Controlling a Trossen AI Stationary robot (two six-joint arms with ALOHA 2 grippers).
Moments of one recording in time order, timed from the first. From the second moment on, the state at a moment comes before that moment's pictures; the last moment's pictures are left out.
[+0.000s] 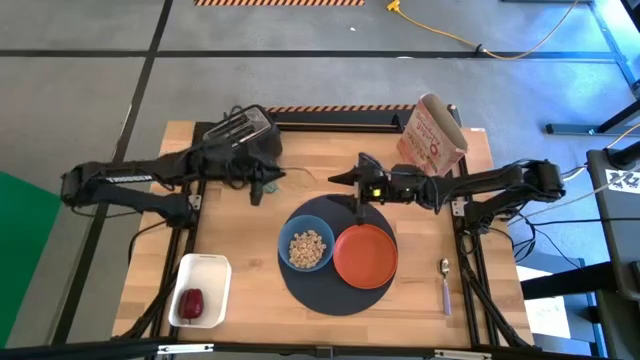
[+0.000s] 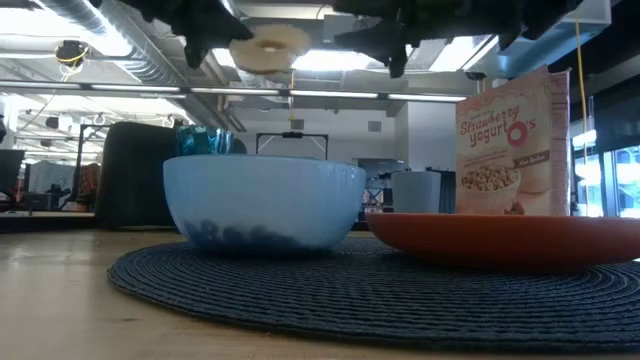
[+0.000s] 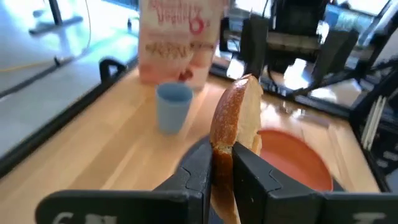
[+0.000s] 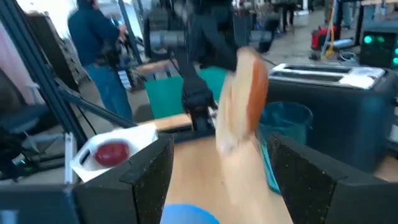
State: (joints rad) left arm 0.20 0.94 0.79 -0.18 -0.02 -0.23; right arm -0.01 1.39 0.78 0.59 0.01 0.22
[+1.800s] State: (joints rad) left arm 0.07 1.20 0.76 0.23 -0.16 -0.20; right arm 0.02 1.19 0.72 0.18 -0.09 0.52
